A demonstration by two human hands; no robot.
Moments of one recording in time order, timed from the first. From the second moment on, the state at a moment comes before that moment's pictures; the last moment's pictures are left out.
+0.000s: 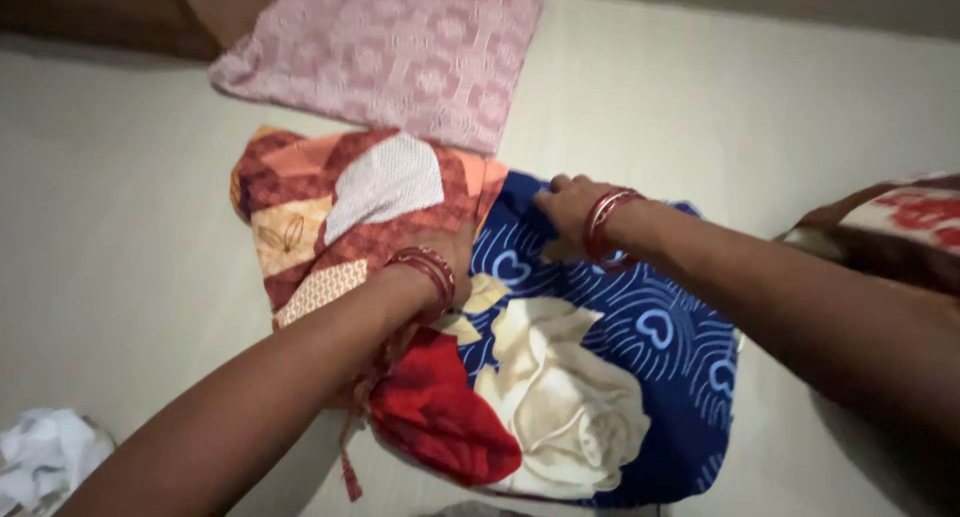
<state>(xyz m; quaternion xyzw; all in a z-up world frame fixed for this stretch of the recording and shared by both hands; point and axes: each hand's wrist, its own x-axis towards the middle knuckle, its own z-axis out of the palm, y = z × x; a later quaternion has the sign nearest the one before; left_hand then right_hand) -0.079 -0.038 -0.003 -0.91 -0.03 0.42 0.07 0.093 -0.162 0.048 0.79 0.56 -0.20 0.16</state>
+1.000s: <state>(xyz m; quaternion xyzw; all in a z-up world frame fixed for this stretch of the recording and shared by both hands) -0.207 -0.023 0.059 -0.94 -0.23 0.23 -0.09 0.018 -0.224 0.084 0.76 0.60 -0.17 0.20</state>
